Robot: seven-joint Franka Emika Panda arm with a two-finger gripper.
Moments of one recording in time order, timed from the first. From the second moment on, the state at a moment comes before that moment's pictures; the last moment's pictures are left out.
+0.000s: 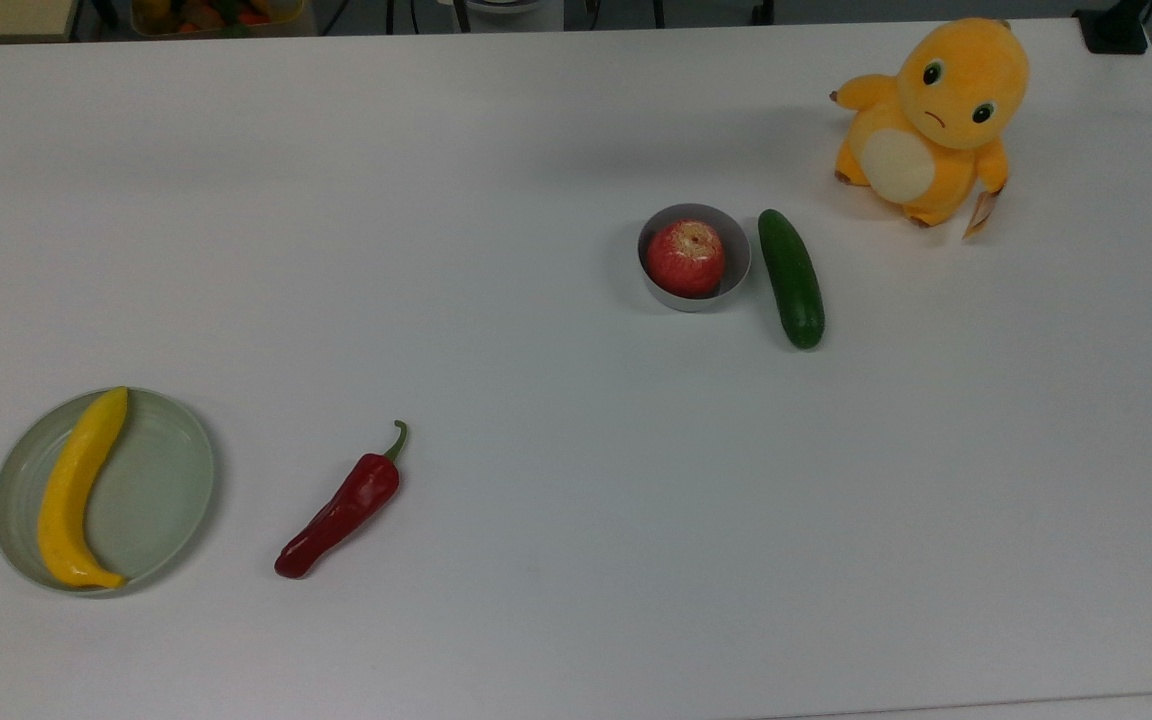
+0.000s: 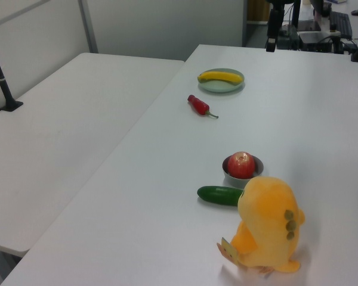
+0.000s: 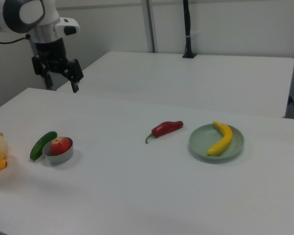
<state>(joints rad) 0.16 -0.01 -0.04 -1.59 0.09 1.65 -0.05</state>
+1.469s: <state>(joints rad) 0.04 0.41 -0.10 -1.53 0.08 2.46 -0.01</state>
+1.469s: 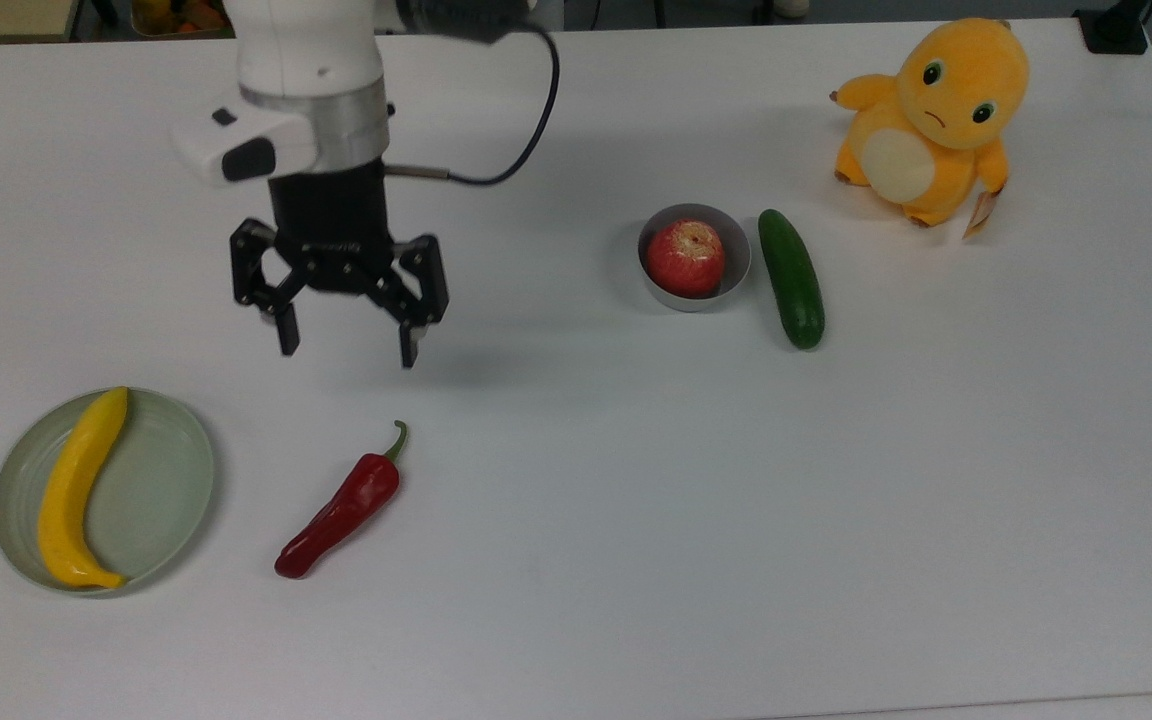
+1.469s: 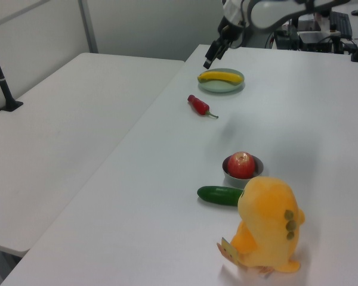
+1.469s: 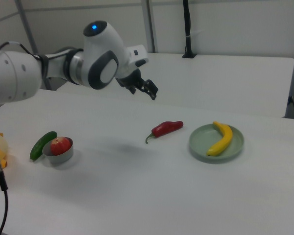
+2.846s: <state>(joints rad) 0.03 0.75 -0.12 -1.45 0.00 2.81 0.00</state>
